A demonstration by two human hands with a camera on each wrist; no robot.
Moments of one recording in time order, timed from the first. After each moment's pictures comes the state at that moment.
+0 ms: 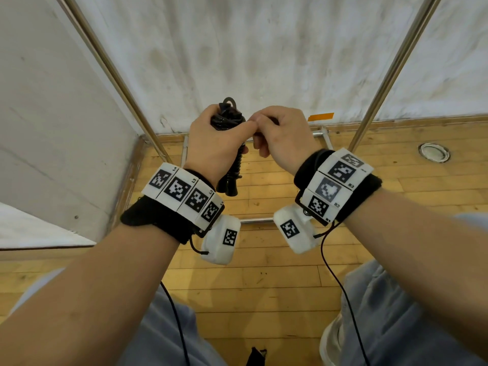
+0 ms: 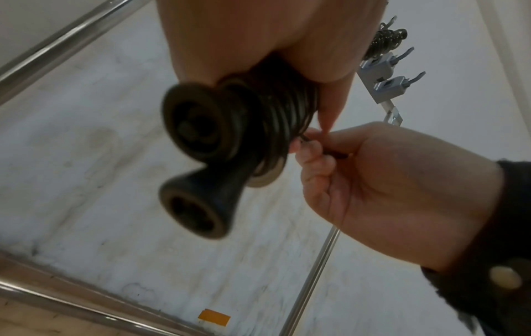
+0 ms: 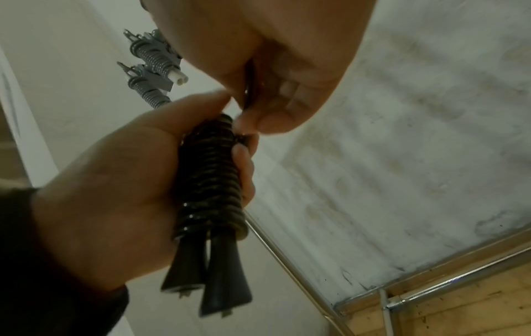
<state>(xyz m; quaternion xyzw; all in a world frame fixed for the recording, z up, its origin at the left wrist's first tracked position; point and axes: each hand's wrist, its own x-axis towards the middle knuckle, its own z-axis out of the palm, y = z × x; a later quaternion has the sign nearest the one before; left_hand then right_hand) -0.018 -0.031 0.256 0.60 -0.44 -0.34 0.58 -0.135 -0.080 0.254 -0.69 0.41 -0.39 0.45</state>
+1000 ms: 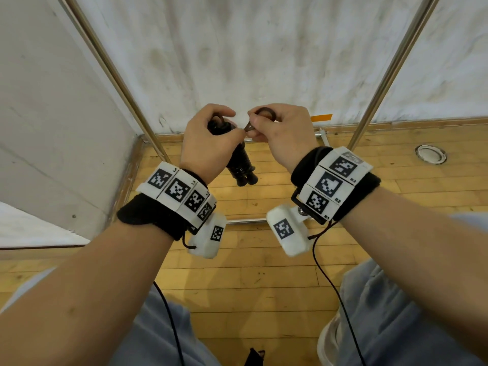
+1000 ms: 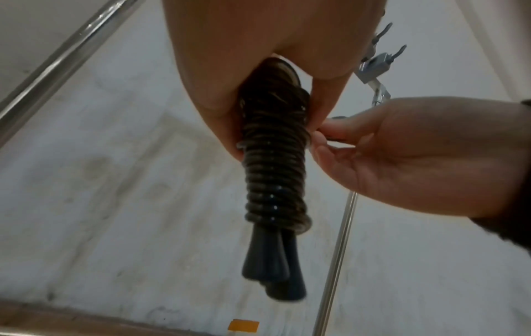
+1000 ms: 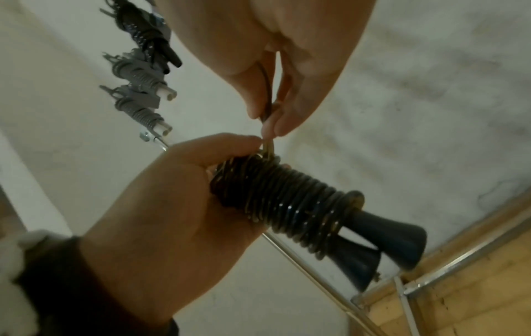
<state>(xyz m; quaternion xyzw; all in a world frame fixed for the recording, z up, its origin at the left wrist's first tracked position) -0.007 -0.034 0.248 0.63 -0.48 -0.26 0.55 -0.131 -0.079 0.256 -0.60 0.42 -0.45 0.51</state>
